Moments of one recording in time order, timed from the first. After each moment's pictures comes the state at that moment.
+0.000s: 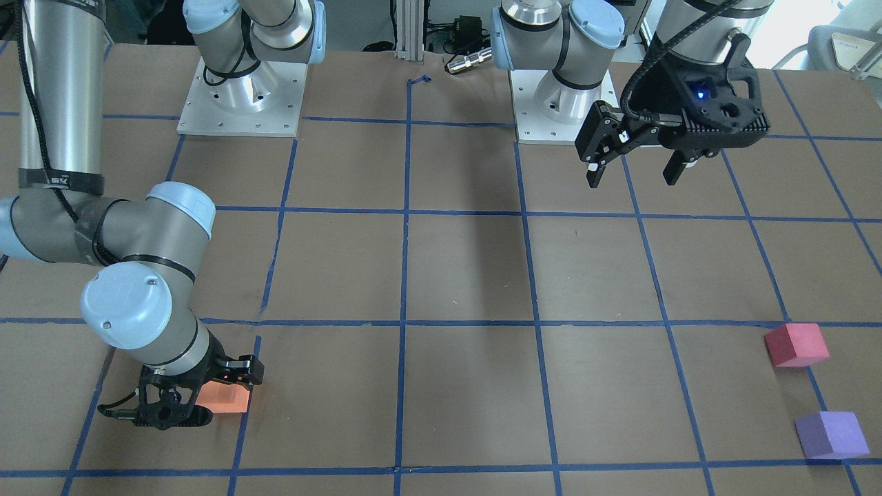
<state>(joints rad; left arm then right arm) -1.54 -1.57 -1.49 -1.54 1.60 -0.03 1.52 -0.99 1.57 -2.17 -1.59 -0.04</state>
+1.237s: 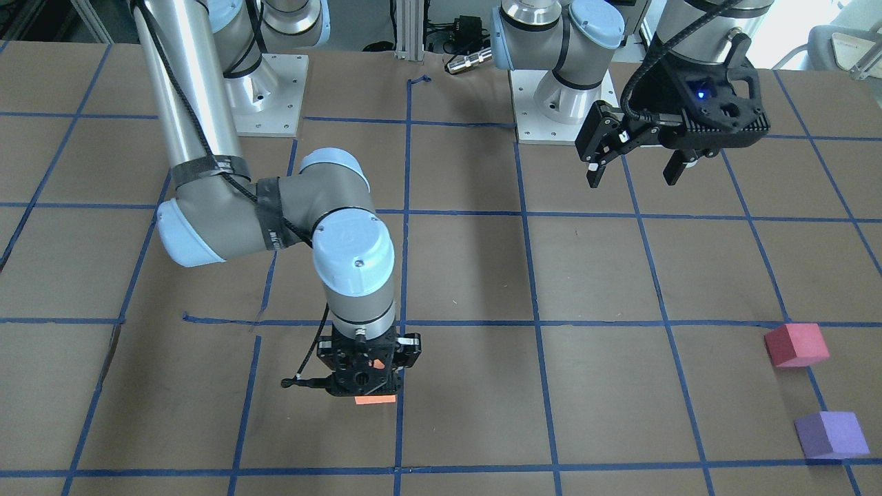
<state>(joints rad) -1.54 -1.57 -1.49 -1.54 1.60 -0.03 1.89 -0.94 1.40 -2.16 -1.60 0.30</state>
